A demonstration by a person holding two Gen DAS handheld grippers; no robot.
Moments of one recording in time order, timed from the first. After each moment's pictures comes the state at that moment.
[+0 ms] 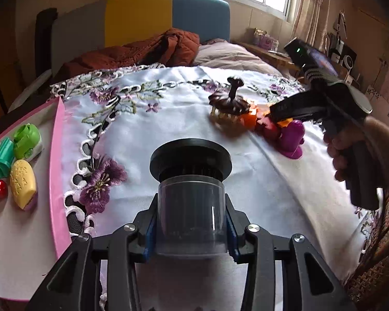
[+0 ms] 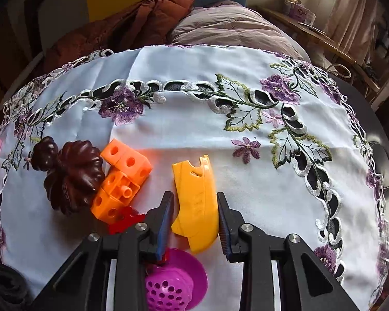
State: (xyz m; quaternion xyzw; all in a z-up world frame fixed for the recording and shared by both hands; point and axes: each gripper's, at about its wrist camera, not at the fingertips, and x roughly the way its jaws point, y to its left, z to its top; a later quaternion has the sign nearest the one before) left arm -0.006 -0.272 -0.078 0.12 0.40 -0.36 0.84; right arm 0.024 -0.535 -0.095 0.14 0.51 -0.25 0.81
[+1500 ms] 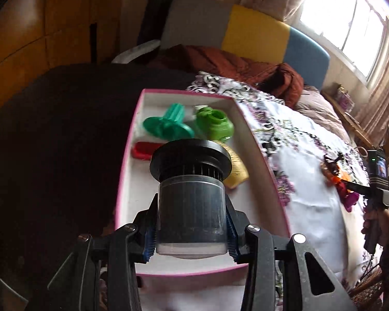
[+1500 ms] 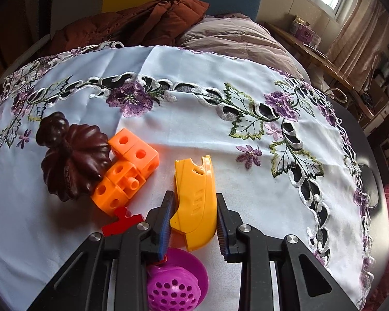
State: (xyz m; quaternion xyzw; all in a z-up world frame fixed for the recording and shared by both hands) left arm 0.062 -0.054 -0.038 -0.02 0.44 -0.16 0.88; right arm 0.026 -0.515 -0.095 0.06 0.51 -0.25 0.82
